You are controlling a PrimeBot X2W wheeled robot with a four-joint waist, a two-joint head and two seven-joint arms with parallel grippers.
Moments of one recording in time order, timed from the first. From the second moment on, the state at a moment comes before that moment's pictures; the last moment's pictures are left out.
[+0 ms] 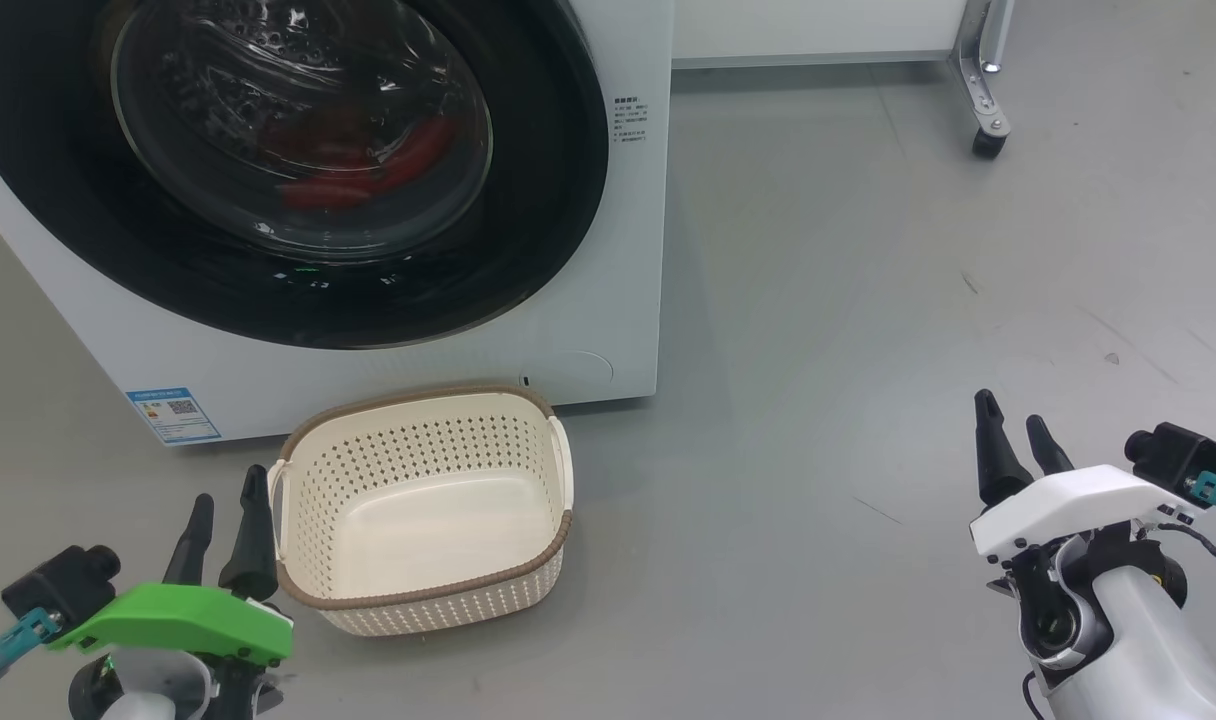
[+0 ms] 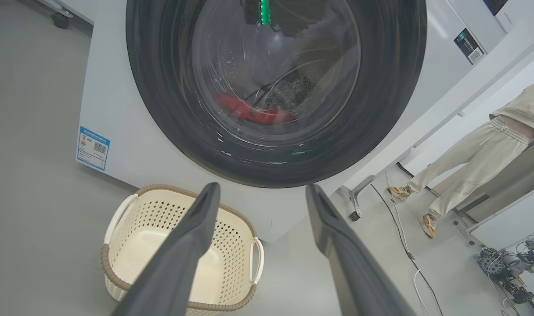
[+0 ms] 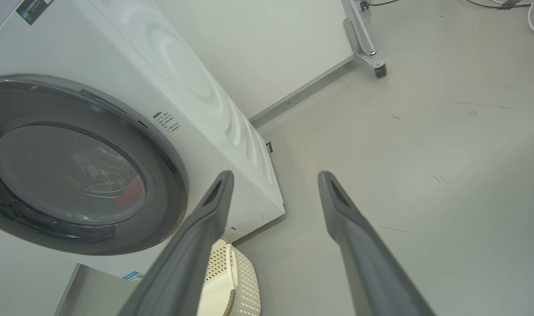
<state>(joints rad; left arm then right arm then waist) -0.13 0.11 -0.09 0.36 -0.93 -0.12 -0.11 -0.24 -0.16 0.19 0.48 0.91 0.08 -0.11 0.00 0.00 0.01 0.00</state>
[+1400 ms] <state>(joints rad) -0.15 0.10 -0.14 0.38 -0.27 -0.09 -0.25 -0.42 -0.24 0.41 0.63 0.42 0.06 -0.25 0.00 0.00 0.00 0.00</state>
